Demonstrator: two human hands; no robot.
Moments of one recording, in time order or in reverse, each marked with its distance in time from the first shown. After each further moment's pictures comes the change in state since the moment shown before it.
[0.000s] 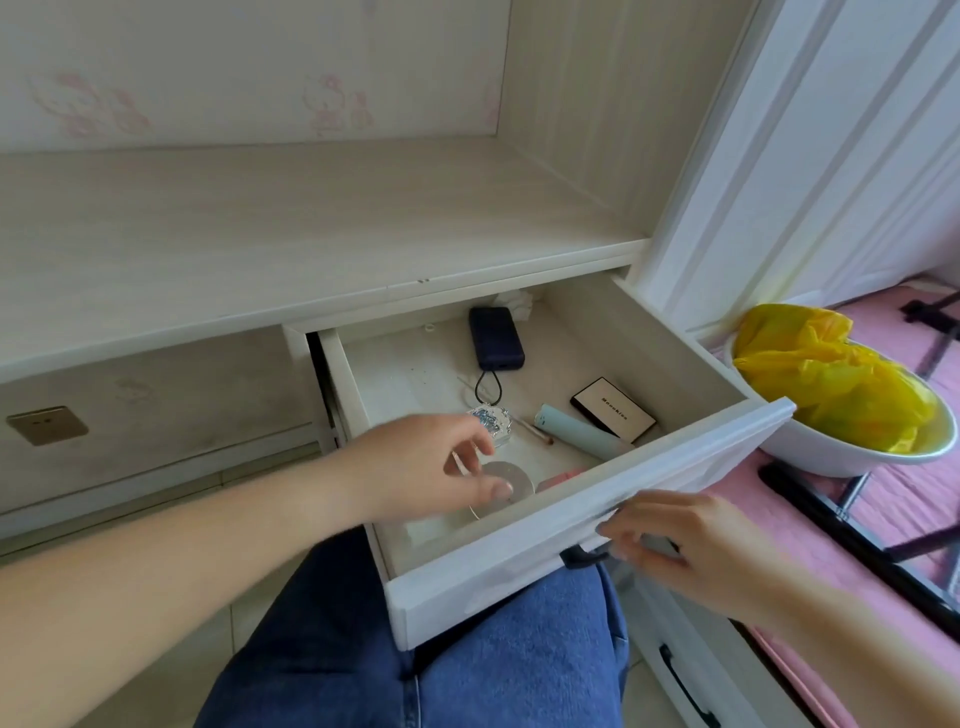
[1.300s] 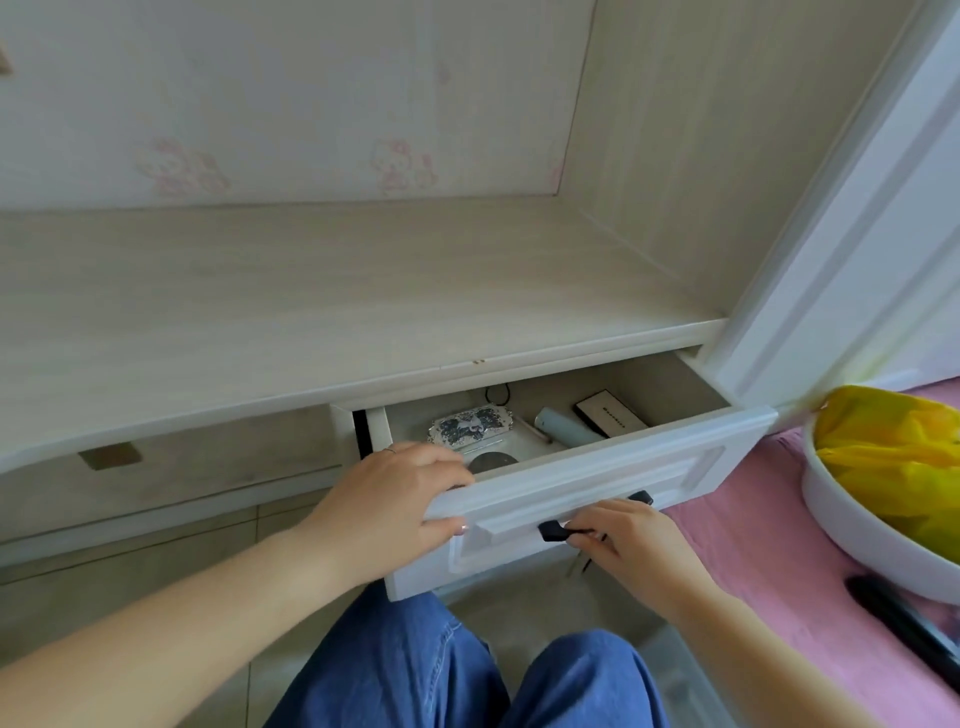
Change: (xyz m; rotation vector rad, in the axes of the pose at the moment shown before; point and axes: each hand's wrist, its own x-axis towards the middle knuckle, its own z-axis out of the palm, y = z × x) left_hand 0.027 -0.073 -0.026 0.306 0.417 0.088; right_hand 0.143 0.046 0.052 -0.038 0.088 0.029
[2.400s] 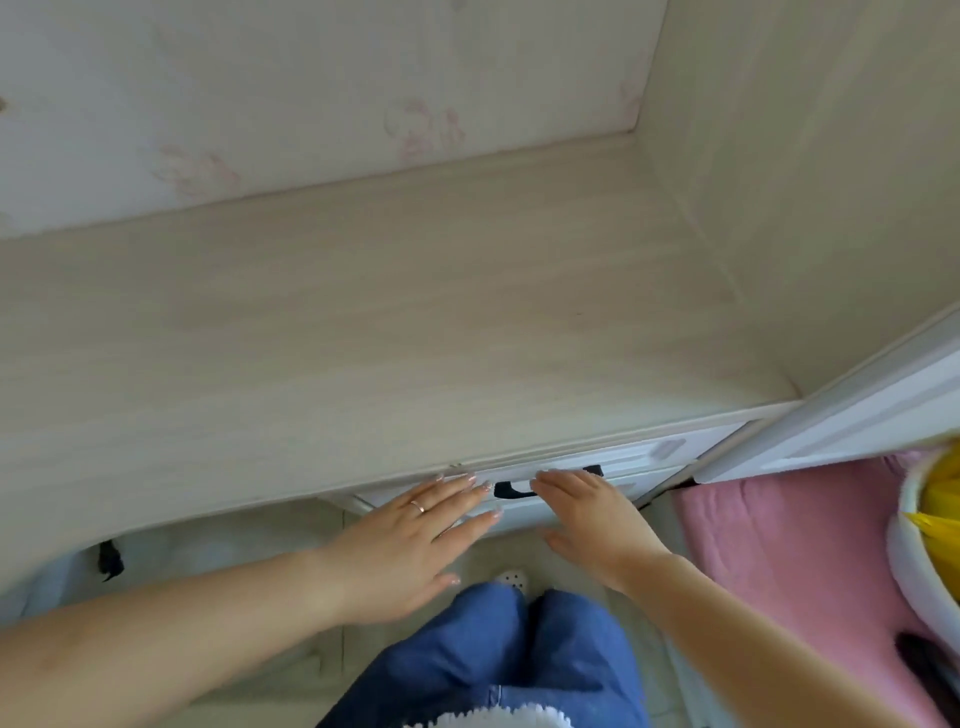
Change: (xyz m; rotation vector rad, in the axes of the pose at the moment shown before) left_hand 0.078 0.013 -0.045 0.342 -0.431 0.157; right_hand 0.122 0.022 -0.057 -0.003 -0.389 -0.192
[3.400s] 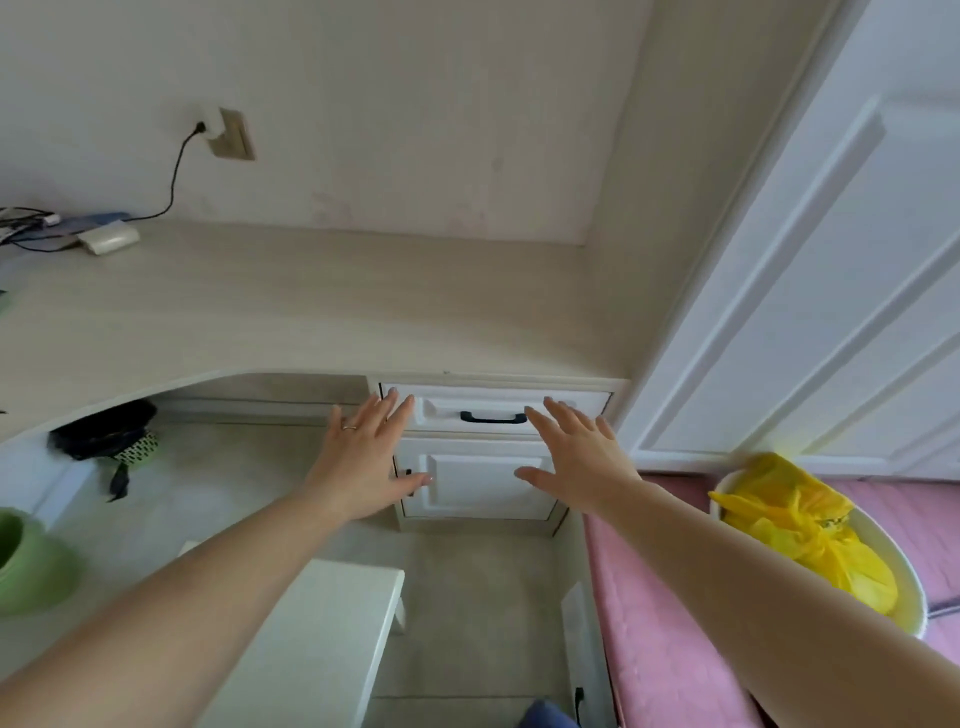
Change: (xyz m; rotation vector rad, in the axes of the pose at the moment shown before) left_hand -0.127 0.195 -0.103 -0.231 0.157 -0.831; right_hand -0.235 -0.113 -0.150 -0.222 -0.013 0.097
